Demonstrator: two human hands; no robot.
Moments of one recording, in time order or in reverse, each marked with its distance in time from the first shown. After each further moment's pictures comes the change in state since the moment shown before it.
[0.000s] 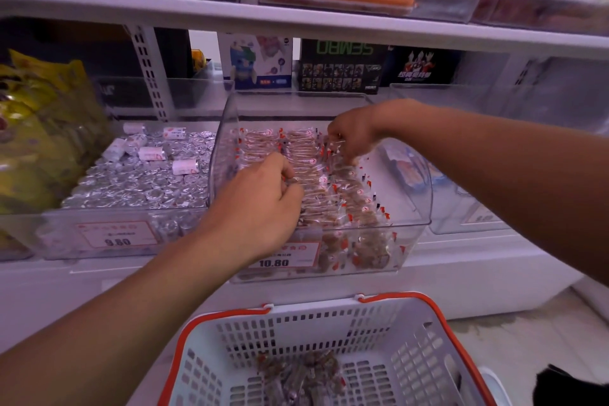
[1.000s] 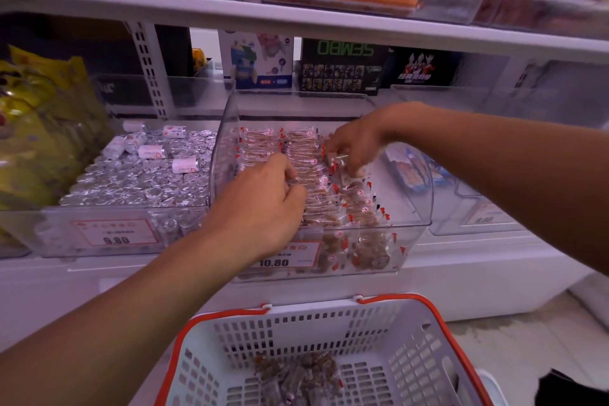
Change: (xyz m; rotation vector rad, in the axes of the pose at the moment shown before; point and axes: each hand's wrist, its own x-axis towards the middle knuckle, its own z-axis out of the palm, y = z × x) left_hand 0.000 0.002 0.002 0.030 -0.018 -0.005; right_hand -0.009 -0.003 0.002 0.044 -0.200 -0.153
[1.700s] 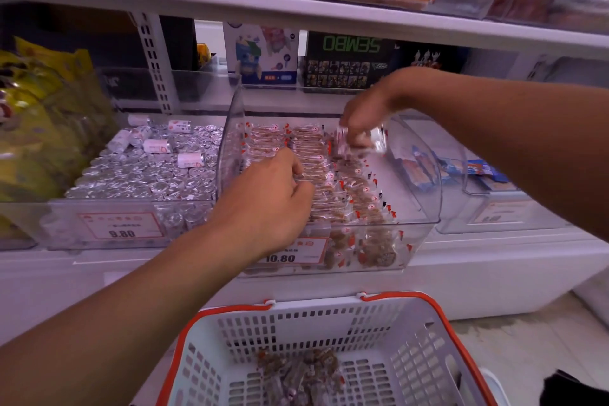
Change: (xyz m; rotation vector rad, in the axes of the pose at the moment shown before) left_hand -0.001 -0.002 -0.002 0.003 -0.038 0.009; right_hand 0.002 0.008 -0.030 0.034 -0.032 0.117
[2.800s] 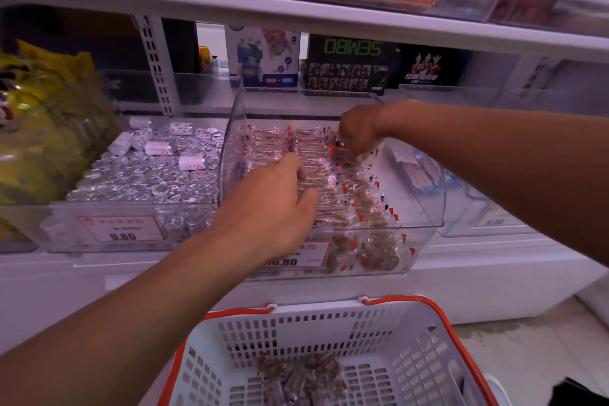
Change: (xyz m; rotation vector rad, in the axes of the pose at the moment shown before) left_hand -0.001 0.001 0.001 0.065 -0.013 0.009; right_hand 0.020 -0.006 0.022 -0.229 0.253 0.091
